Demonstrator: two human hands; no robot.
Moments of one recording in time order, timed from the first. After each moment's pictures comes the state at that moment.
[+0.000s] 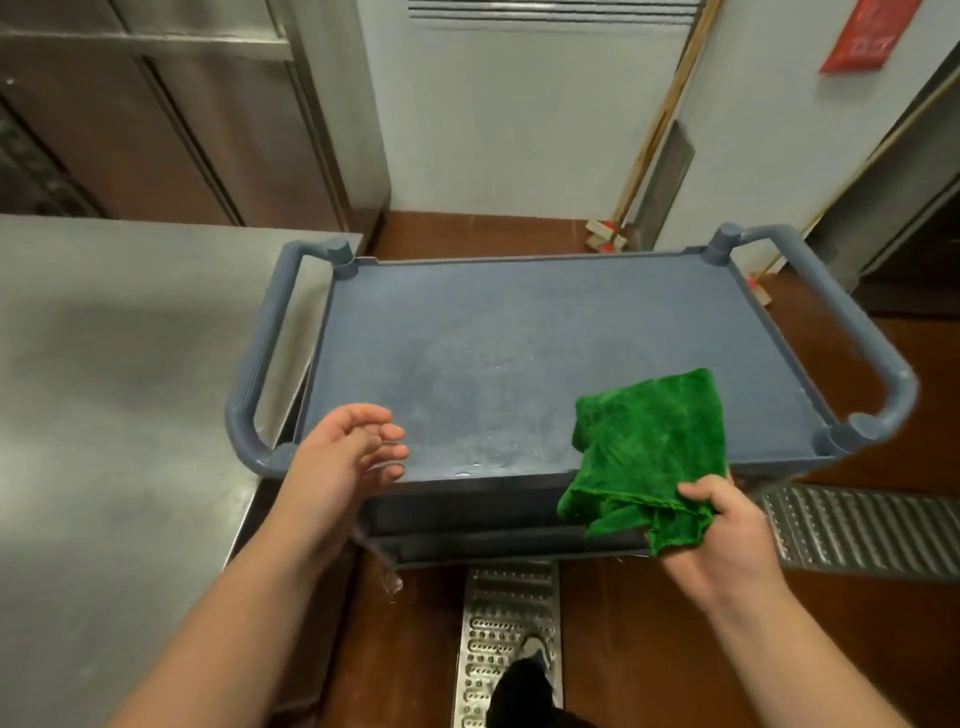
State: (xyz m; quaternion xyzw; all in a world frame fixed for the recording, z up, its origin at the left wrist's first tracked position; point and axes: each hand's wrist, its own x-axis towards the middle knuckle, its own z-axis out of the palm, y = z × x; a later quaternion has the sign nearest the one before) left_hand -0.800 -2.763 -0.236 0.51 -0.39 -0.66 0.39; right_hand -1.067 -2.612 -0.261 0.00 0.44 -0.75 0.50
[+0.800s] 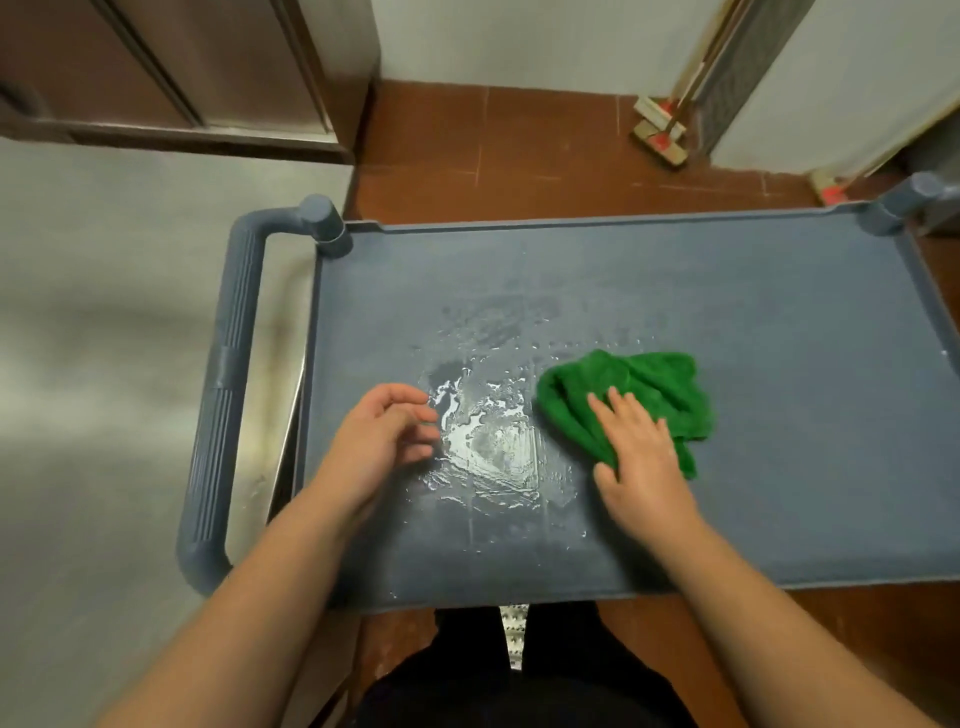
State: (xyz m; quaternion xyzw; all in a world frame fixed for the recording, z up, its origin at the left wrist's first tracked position) left_hand -0.838 -3.000 -0.338 0.59 -0.39 -0.67 0.24; right_hand -1.087 -2.863 -0.395 -0.55 0.79 -0.12 0.24
